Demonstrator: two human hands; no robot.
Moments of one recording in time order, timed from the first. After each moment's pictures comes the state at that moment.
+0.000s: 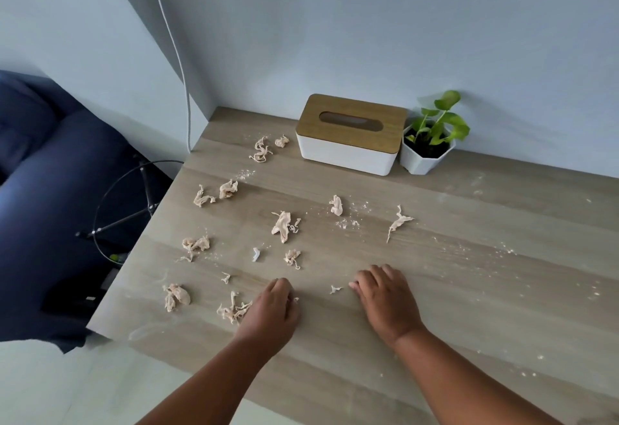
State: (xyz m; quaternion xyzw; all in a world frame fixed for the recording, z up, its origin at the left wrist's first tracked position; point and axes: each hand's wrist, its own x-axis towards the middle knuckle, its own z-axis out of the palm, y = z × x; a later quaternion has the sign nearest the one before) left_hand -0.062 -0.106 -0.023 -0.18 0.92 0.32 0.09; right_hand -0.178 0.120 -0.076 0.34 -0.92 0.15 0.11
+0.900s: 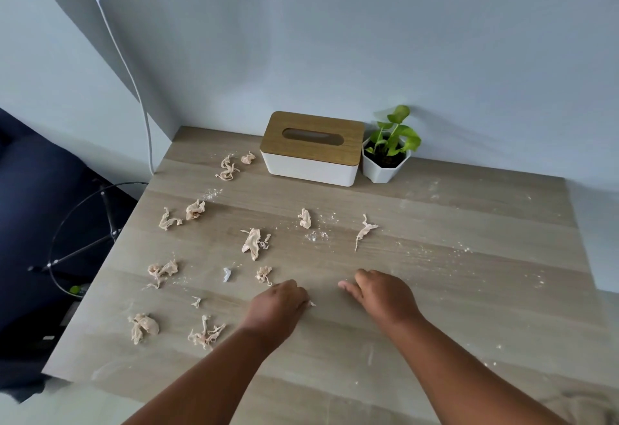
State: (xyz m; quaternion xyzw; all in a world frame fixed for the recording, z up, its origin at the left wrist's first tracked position) left_hand -0.120 -0.075 -0.015 -0.01 0.97 0.21 0.13; right_hand -0.207 0.153 -0.027 0.27 -0.96 0.11 -0.02
